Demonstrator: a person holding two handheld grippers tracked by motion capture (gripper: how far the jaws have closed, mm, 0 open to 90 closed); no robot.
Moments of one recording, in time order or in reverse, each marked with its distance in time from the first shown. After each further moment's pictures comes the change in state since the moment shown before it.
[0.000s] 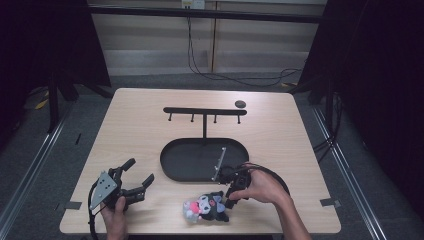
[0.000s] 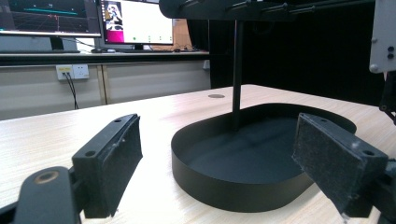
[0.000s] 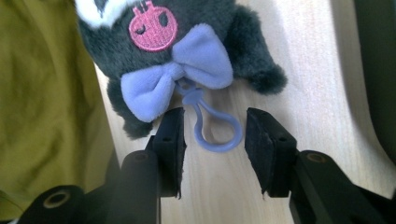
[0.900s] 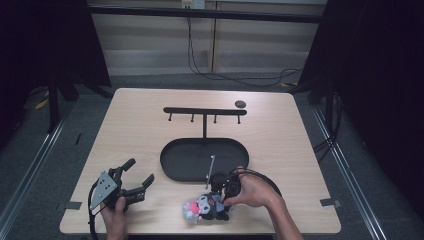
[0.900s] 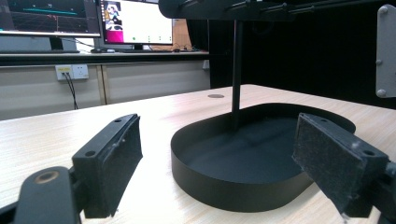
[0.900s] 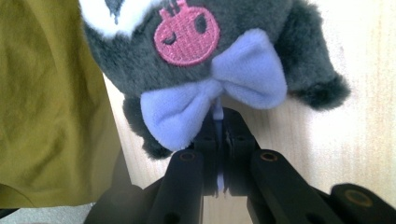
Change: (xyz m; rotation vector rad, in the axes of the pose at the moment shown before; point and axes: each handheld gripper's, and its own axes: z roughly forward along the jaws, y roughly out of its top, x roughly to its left) left arm 0.000 0.000 0.000 -0.001 -0.006 -0.005; right arm 0.011 0.016 0.020 0.091 0.011 -0.027
